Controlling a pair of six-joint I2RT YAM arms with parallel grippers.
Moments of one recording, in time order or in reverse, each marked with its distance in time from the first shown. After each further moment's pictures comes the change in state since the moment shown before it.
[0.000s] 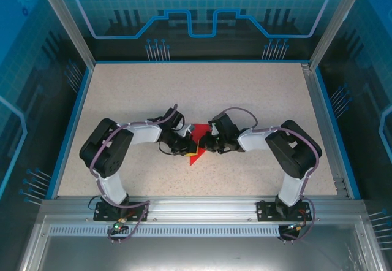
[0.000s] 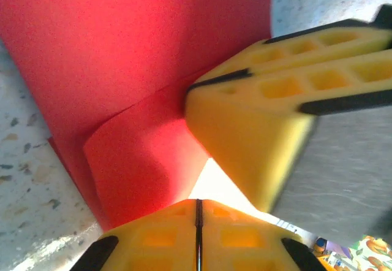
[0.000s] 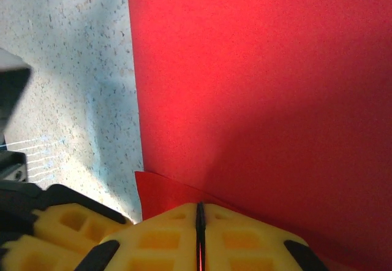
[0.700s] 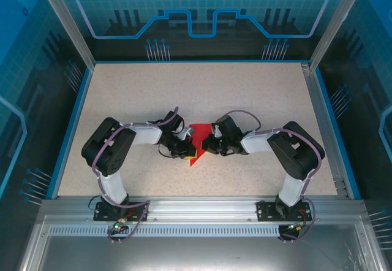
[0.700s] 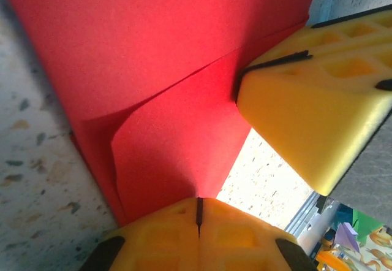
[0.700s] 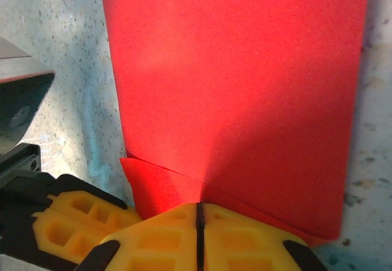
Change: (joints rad) left arm 0.000 0.017 -0.035 0.024 0.002 0.034; right arm -0.022 -0.021 -0.077 0.063 -0.010 -0.003
